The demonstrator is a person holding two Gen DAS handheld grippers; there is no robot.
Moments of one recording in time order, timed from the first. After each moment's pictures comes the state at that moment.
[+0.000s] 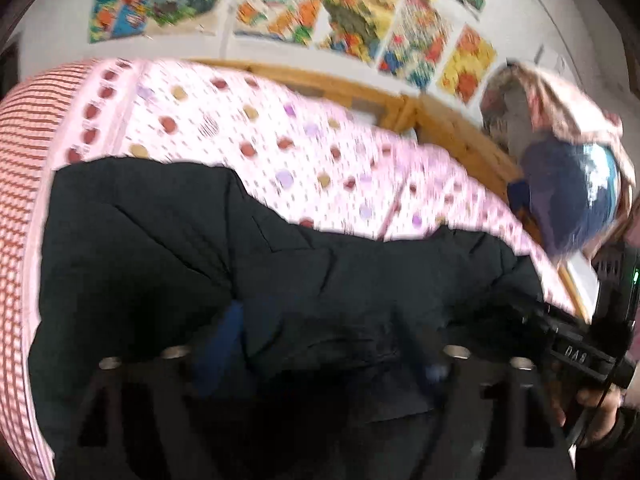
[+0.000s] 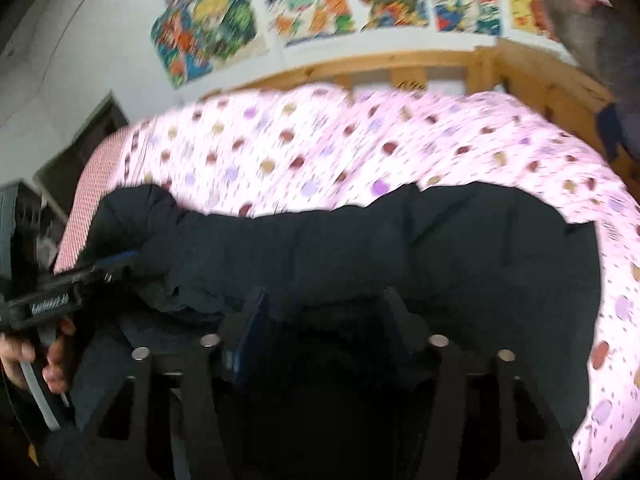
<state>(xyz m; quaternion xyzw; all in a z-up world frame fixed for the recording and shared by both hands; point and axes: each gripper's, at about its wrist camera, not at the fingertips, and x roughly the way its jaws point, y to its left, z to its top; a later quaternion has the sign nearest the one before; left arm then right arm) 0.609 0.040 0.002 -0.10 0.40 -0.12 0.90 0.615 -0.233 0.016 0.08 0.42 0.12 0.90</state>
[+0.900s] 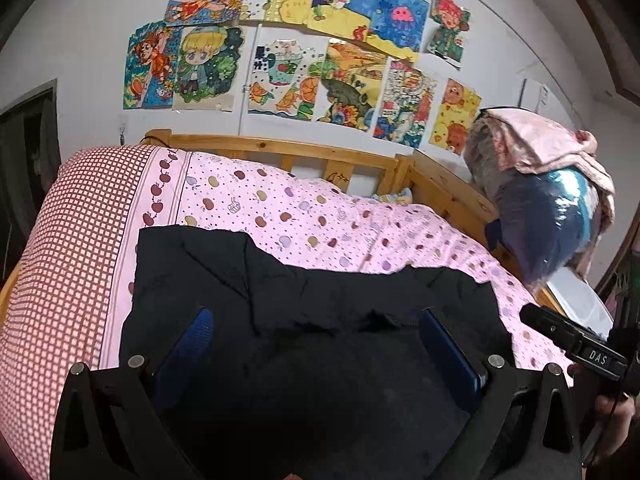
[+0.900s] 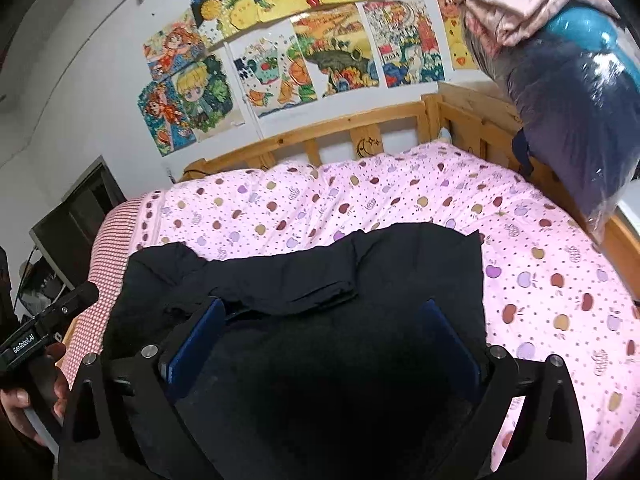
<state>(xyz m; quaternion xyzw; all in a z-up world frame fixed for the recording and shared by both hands) 0.503 0.023 0.087 -0.07 0.30 -0.08 0.95 0.521 -0.262 0.088 0.12 0.33 0.06 0.93</state>
